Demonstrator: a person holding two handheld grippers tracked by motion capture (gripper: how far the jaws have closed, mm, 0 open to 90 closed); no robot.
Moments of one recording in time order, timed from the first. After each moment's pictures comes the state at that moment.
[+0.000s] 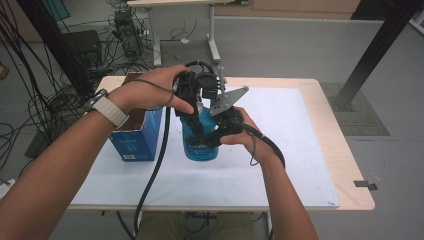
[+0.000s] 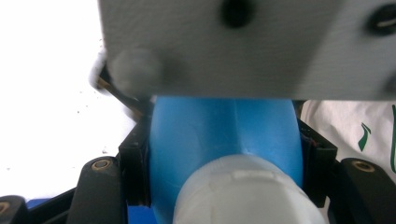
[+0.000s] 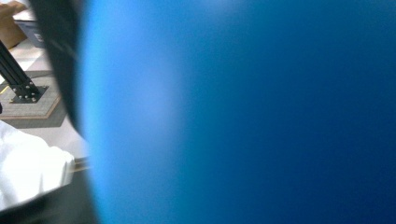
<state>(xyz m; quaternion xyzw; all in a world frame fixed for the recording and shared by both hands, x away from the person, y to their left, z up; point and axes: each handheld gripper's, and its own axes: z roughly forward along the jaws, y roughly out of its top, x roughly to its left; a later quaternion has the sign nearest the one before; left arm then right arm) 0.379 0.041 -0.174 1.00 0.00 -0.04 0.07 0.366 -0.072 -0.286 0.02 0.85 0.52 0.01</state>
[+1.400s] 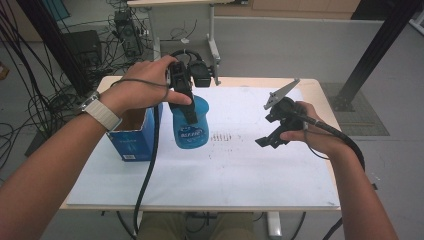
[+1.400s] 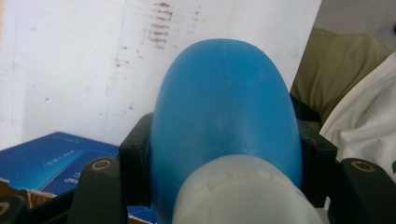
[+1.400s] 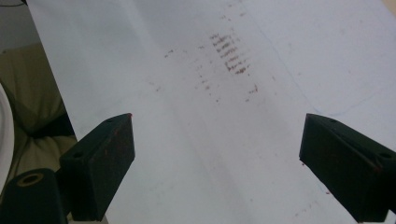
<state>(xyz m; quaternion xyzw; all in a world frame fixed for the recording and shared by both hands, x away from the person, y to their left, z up) 0.380 0.053 -0.152 0.99 0.13 0.03 0.04 0.366 -0.208 -0.264 0.23 0.93 0.27 0.08</state>
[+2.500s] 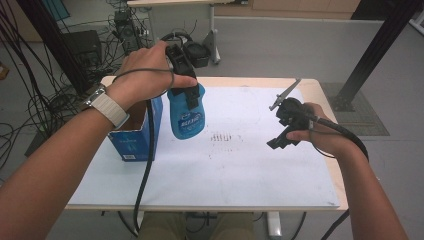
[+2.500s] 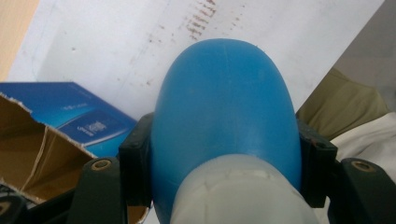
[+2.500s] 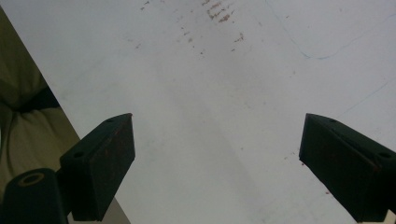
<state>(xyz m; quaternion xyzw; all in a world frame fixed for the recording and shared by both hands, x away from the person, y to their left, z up) 0.392 0.057 -0.122 0.96 0.29 0.05 0.04 0.366 -0.218 -0.263 0.28 0.94 0.18 0.07</state>
